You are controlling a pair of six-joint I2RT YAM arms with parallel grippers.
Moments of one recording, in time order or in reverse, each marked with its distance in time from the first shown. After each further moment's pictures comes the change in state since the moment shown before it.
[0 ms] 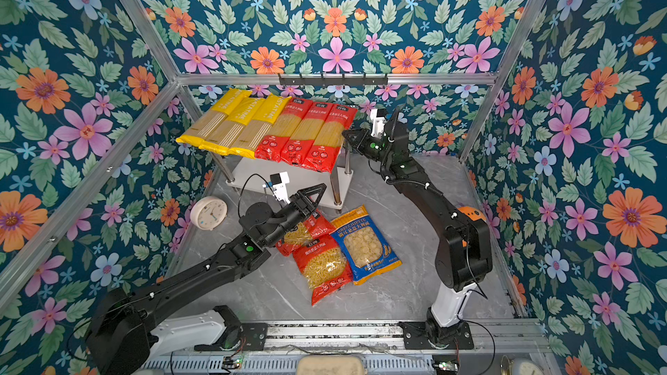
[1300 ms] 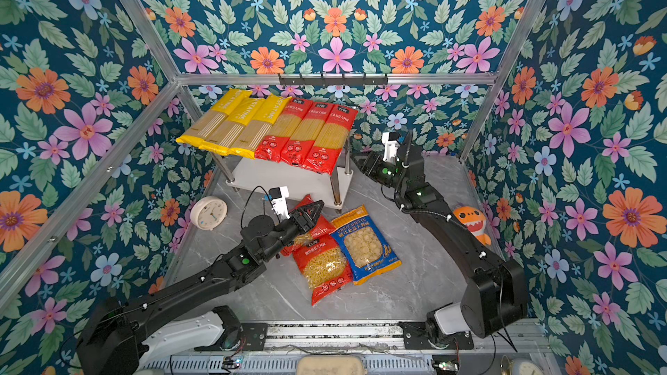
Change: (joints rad) left arm -0.045 -0.089 -0.132 -0.117 -0.103 0.175; right arm 0.005 -0.361 -0.408 -0.069 0.039 -0.035
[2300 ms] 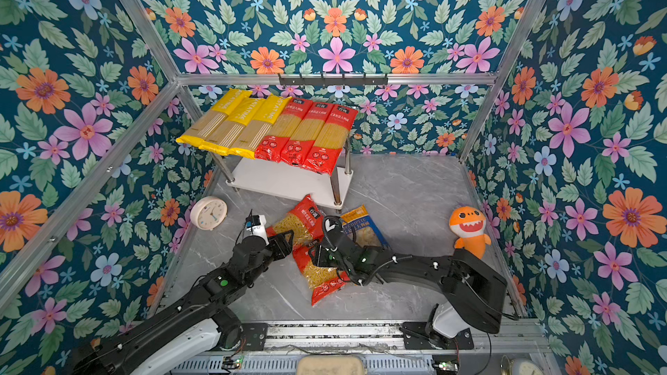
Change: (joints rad) left arm 0.127 -0.304 -0.237 -0.488 -0.205 0.181; right arm 0.700 0.144 -0.331 -0.031 0.527 0.093
